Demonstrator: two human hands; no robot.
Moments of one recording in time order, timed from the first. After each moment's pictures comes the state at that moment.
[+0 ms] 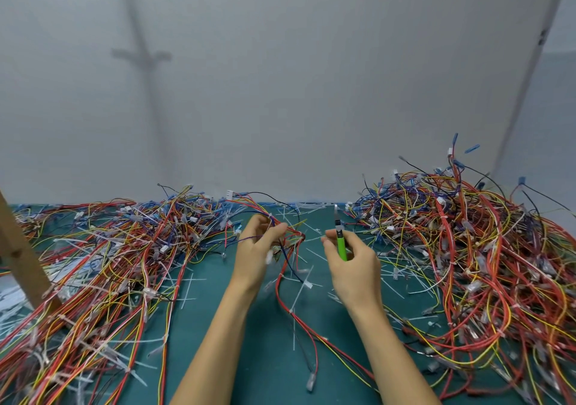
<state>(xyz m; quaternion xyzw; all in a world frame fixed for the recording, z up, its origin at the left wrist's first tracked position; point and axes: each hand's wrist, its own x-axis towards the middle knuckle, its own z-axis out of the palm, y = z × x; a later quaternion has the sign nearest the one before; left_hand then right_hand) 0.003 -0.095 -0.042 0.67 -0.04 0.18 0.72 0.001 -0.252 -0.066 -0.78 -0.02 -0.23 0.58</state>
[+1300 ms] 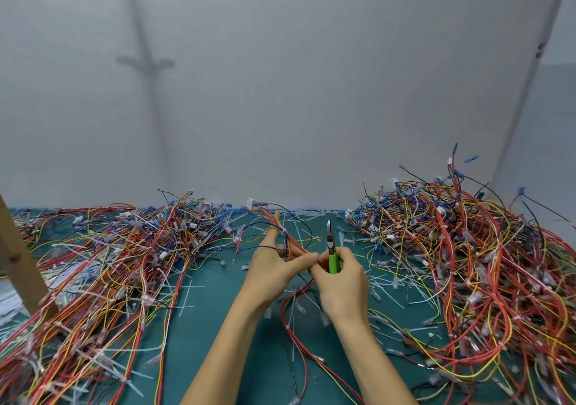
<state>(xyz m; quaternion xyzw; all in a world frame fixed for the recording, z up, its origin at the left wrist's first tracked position) -0.002 -0.112 -0.047 0.72 -0.09 0.13 0.68 -0.008 -0.233 -0.067 -0.79 0.02 -0.20 0.57</state>
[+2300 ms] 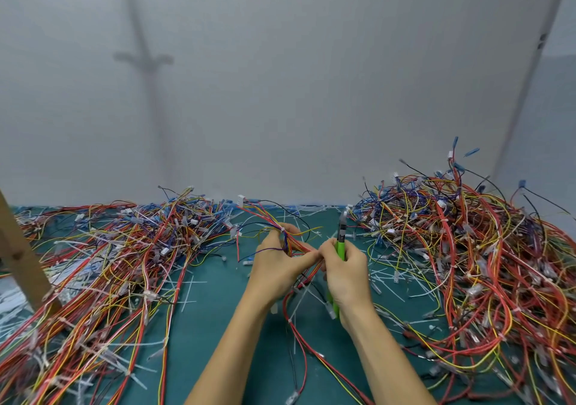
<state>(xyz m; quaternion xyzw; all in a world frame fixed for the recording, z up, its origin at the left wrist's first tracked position) 0.000 -0.116 -0.054 0.74 -0.07 0.15 0.65 -0.002 -0.234 -0.061 -0.68 0.03 -0.14 0.72</state>
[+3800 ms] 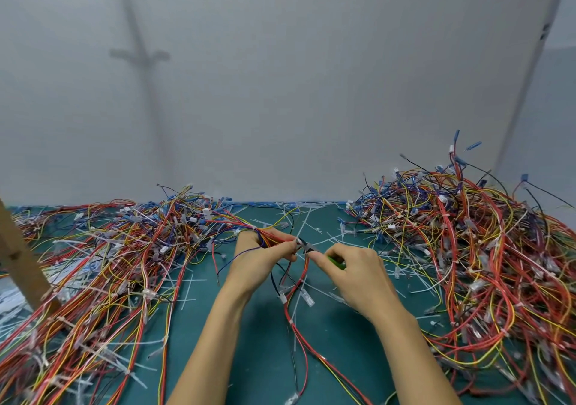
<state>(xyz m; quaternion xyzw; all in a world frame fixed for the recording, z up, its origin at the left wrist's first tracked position) -0.002 -0.089 -0.043 0.74 -0.05 0.14 0.66 0.002 -0.275 -0.063 -0.91 -0.14 -0.16 0.37</state>
